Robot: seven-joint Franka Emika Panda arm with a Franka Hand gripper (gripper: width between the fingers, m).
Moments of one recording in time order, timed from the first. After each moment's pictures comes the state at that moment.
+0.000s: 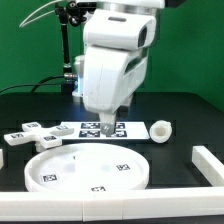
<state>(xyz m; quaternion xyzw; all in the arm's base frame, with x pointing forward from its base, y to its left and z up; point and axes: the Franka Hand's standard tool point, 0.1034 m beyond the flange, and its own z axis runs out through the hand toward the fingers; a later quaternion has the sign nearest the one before) 0.571 -0.031 0.083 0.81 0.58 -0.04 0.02</state>
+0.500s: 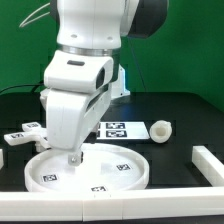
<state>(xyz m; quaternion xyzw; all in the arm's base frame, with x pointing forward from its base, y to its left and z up) 0.560 -0.067 0.043 0.80 0.59 -0.05 0.01</state>
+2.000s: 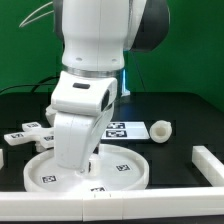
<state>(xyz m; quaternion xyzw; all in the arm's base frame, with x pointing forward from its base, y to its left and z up) 0.551 -0.060 0.019 0.80 0.60 -0.06 -0.01</state>
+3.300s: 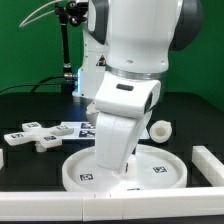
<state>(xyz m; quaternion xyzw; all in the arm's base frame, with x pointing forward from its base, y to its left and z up) 0.558 0.003 0.019 0.83 0.56 -0.08 -0.01</state>
